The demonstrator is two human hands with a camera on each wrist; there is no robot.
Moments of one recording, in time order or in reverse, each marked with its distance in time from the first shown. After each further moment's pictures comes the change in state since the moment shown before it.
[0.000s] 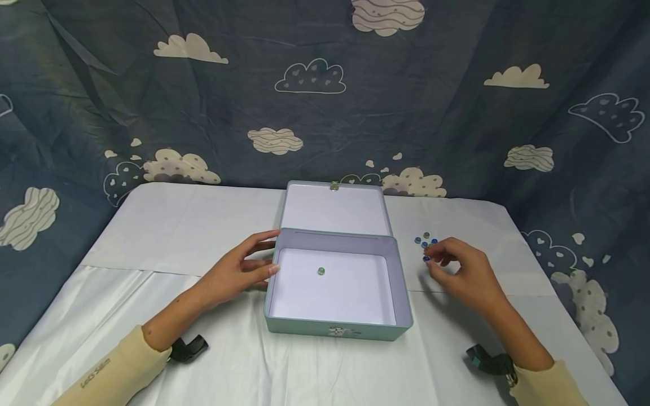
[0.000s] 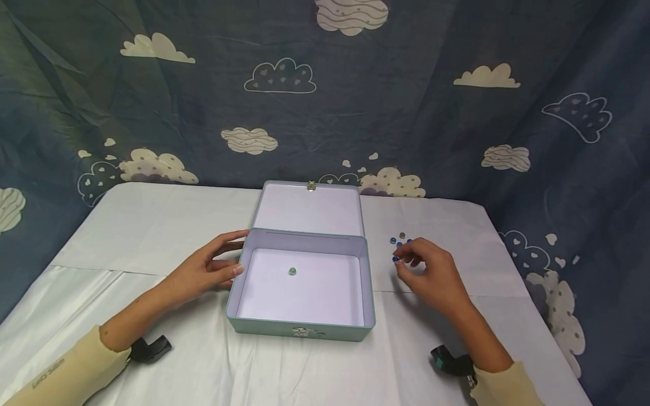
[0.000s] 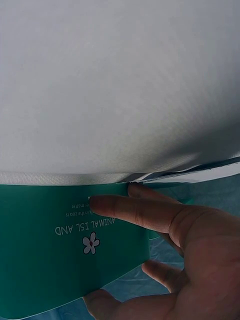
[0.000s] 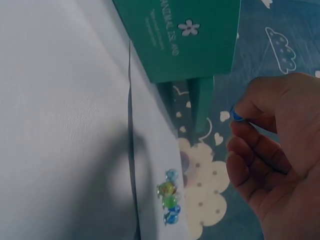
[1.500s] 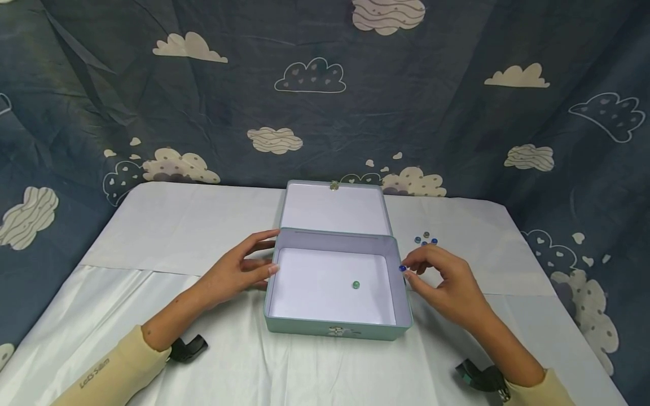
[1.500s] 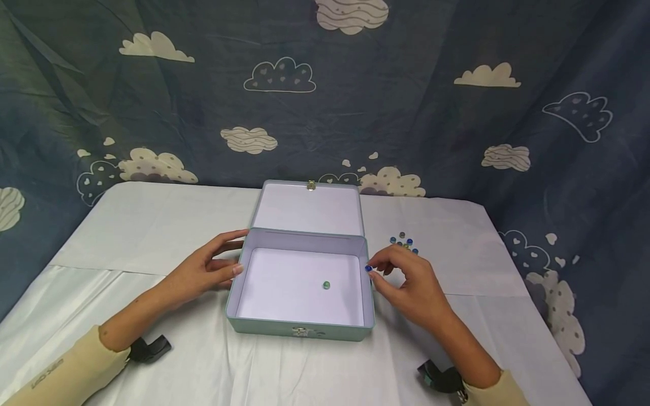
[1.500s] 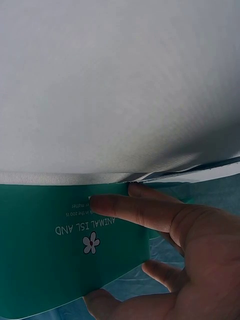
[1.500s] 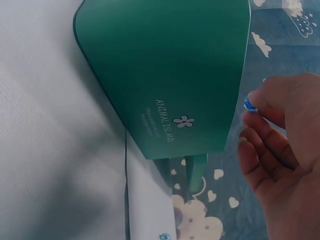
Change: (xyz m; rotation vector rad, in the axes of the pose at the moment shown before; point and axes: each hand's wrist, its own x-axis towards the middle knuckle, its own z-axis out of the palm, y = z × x) left_hand 0.001 -0.002 -0.001 0.003 0.004 -0.009; right_hand -0.006 -0.047 0.010 0.183 -0.002 -0.176
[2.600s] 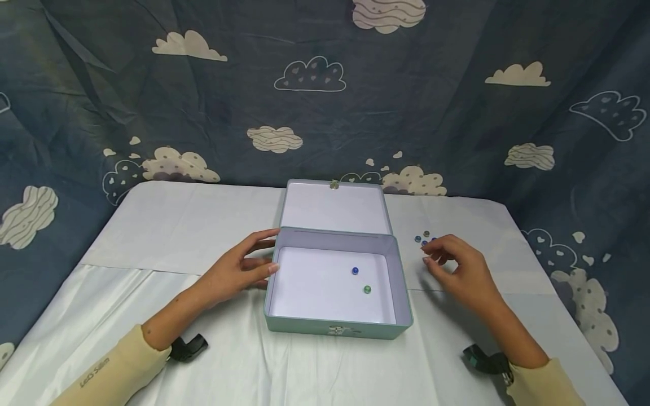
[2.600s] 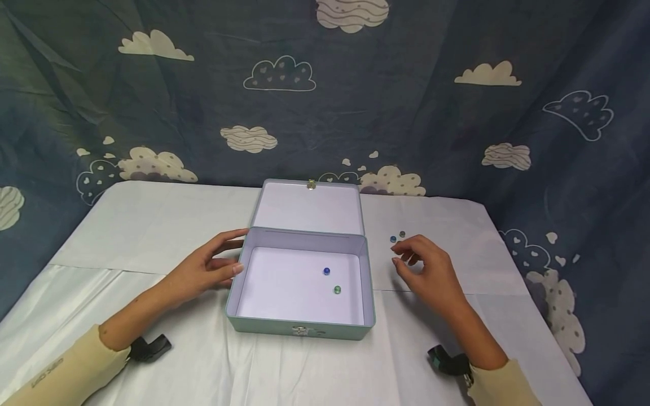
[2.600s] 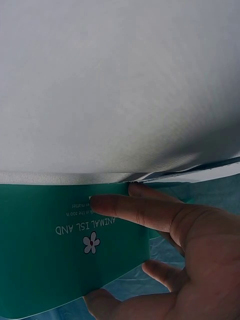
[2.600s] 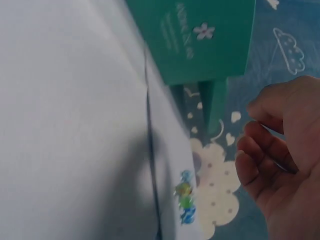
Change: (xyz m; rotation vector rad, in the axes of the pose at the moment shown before) left_hand 0.000 0.002 0.001 0.003 -0.008 0.008; right_hand -0.002 0.049 -0.011 -0.128 0.045 0.119
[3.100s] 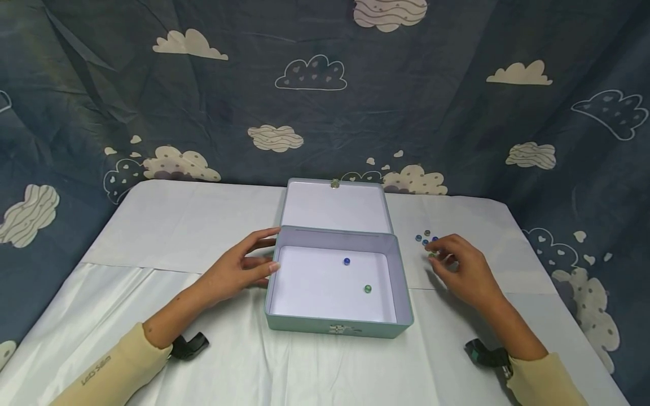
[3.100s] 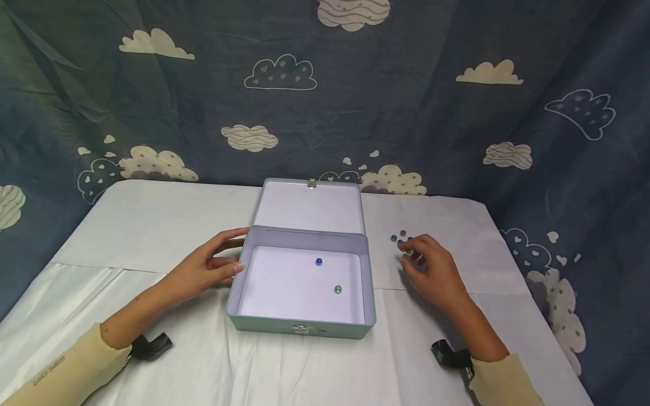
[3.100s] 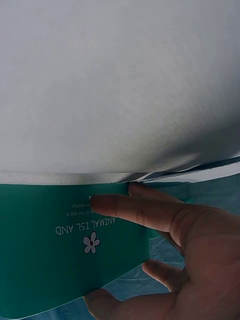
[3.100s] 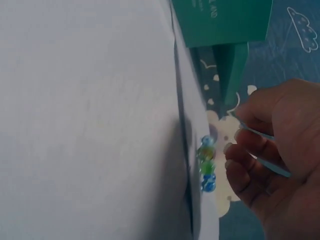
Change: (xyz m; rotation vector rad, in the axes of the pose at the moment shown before) left_hand 0.001 -0.001 0.000 -0.008 0.004 0.005; right_hand -0.004 0.023 0.005 -0.101 -0.070 0.102
